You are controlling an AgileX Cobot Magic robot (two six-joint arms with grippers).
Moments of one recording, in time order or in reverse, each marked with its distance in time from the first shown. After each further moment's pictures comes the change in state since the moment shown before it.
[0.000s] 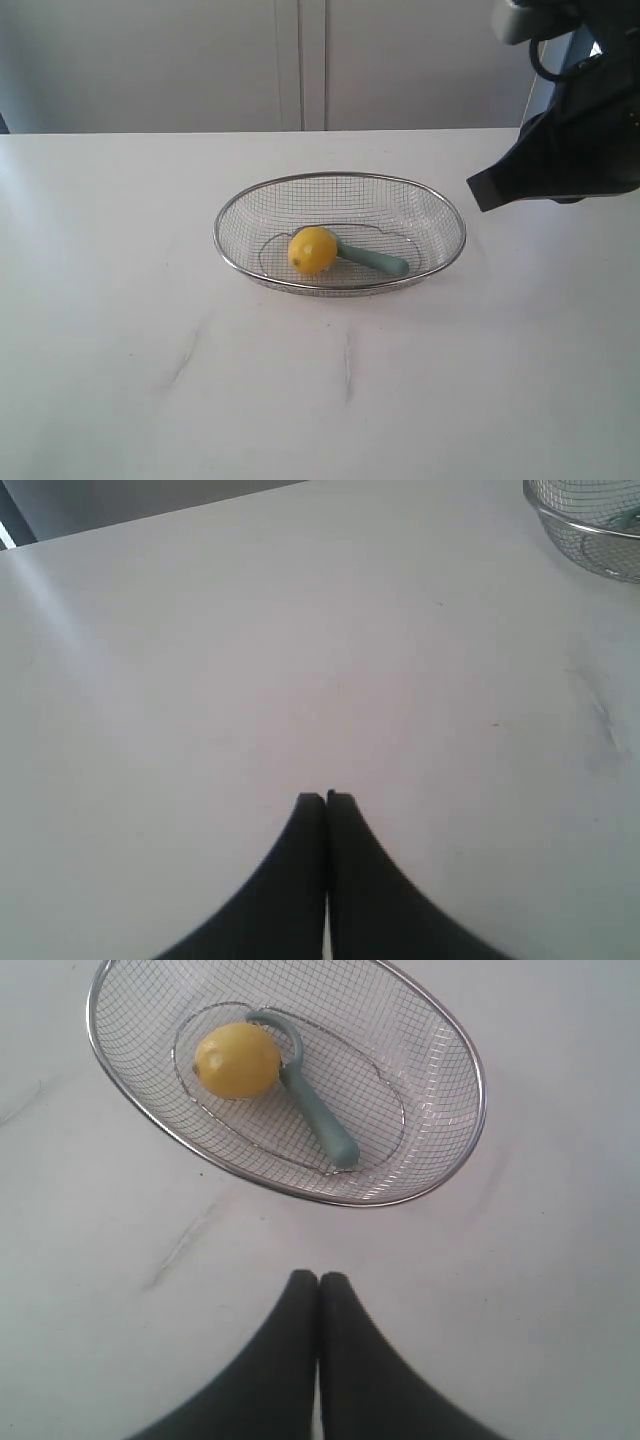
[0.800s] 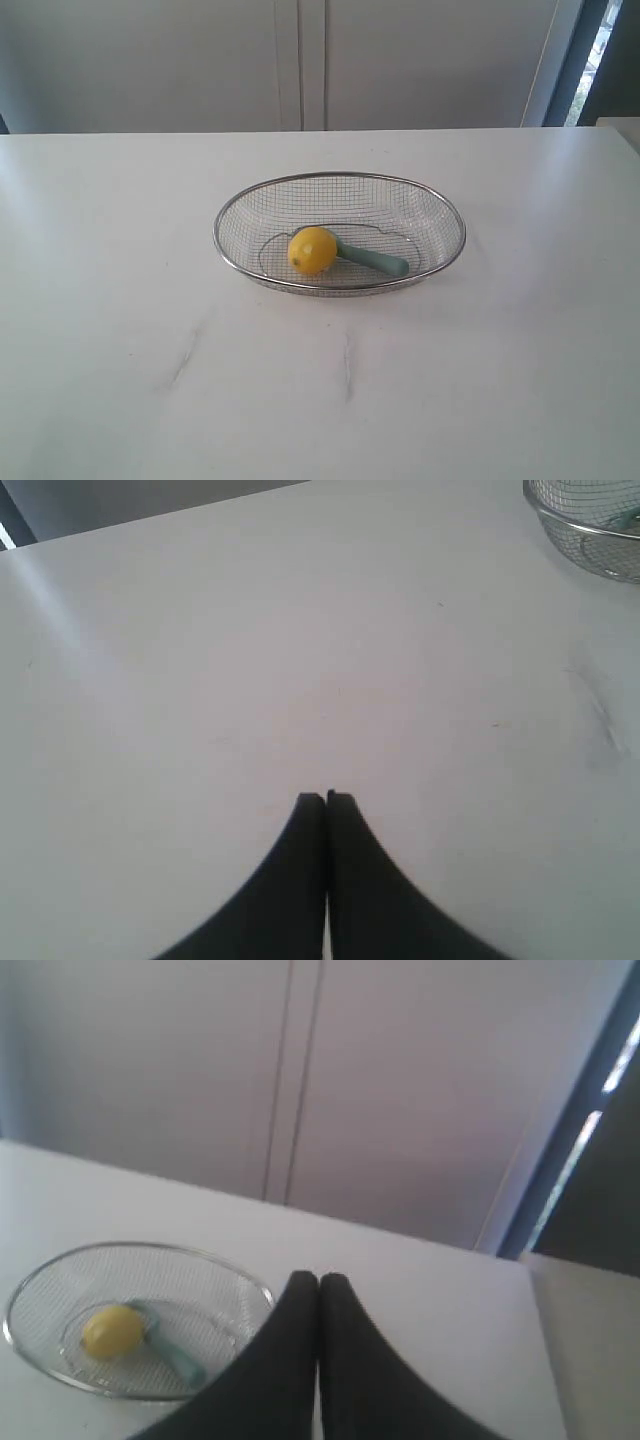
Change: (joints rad) left arm 0.000 0.000 0.000 0.000 0.000 0.000; right arm -0.277 -0.664 0.000 0.014 -0.002 0.000
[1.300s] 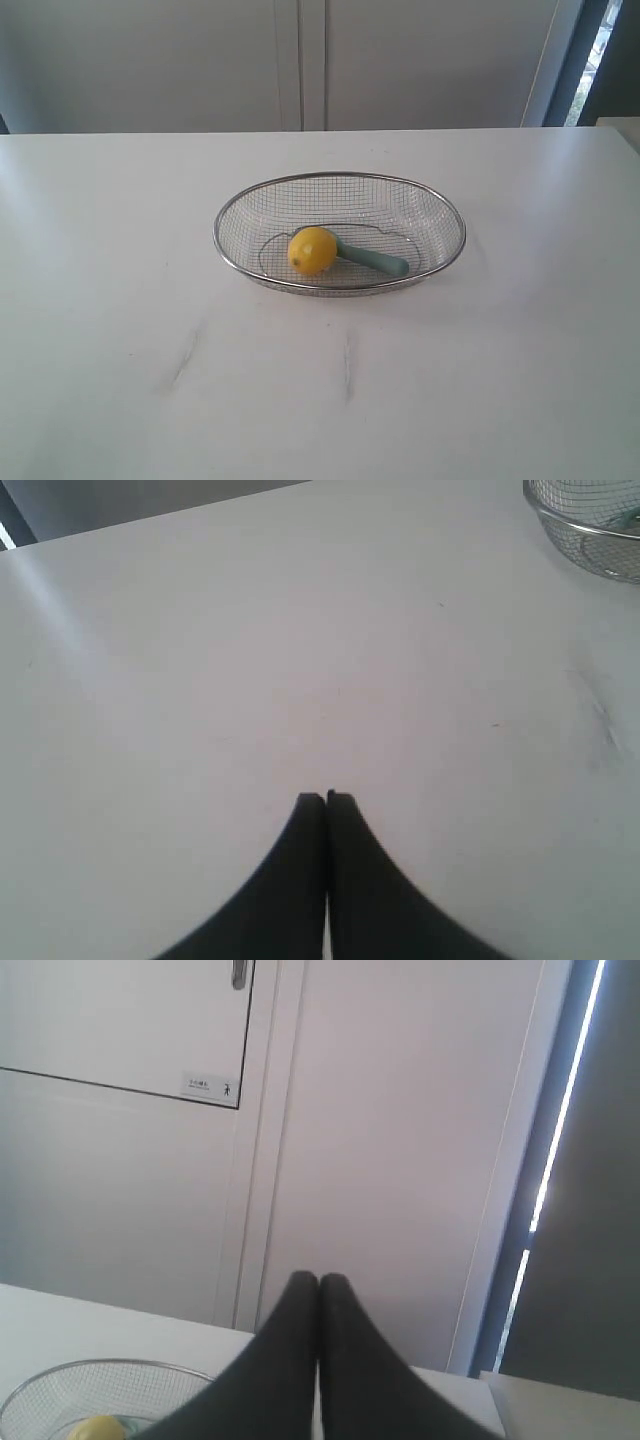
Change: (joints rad) left arm 0.000 0.000 0.000 0.001 0.000 0.000; right arm -0.037 -0.363 0.040 0.007 -0.002 0.000
